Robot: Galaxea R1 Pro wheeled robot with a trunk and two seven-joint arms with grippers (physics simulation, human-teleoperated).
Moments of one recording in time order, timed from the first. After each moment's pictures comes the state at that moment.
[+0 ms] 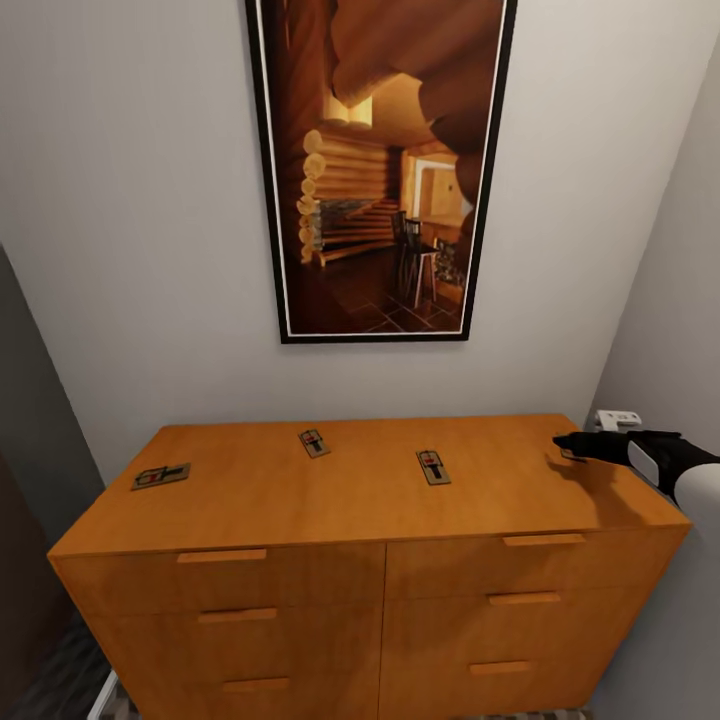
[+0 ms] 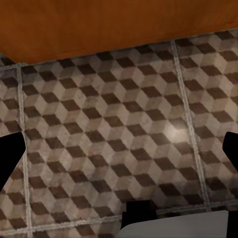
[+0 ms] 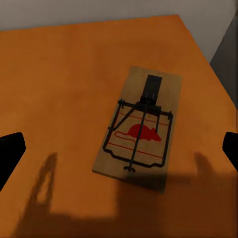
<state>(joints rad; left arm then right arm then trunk) -0.22 0.04 -0.10 0.07 -0.01 -0.50 0.02 -1.27 -0.44 0.01 -0.02 0.02 0.23 0.35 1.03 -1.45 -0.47</state>
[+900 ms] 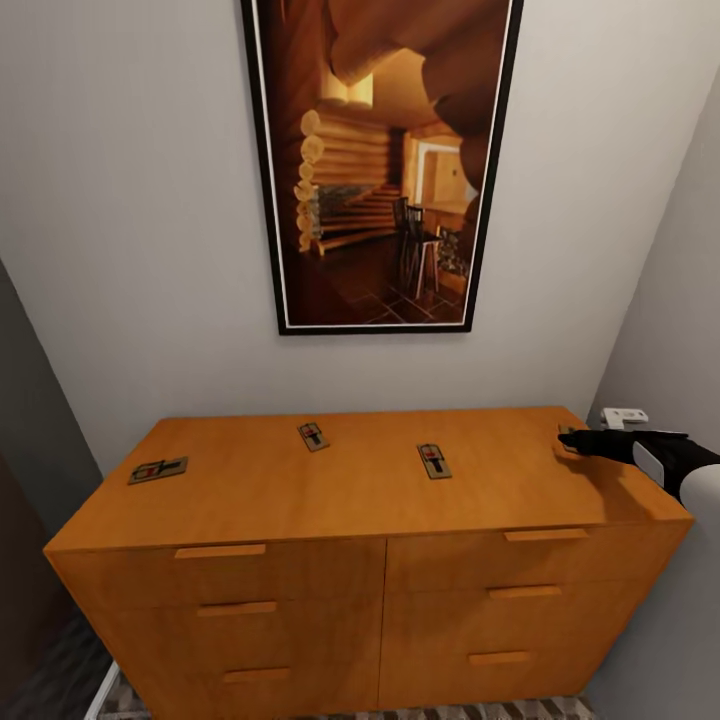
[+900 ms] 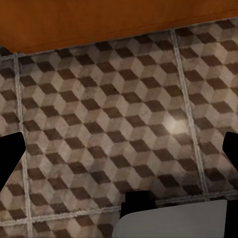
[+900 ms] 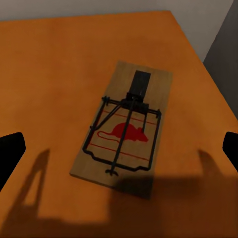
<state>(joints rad) -0.22 0.04 -0.10 0.07 -0.01 -0.50 0.02 -1.27 -0.46 0.02 -0.02 0.02 0.18 0.34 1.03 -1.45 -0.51</state>
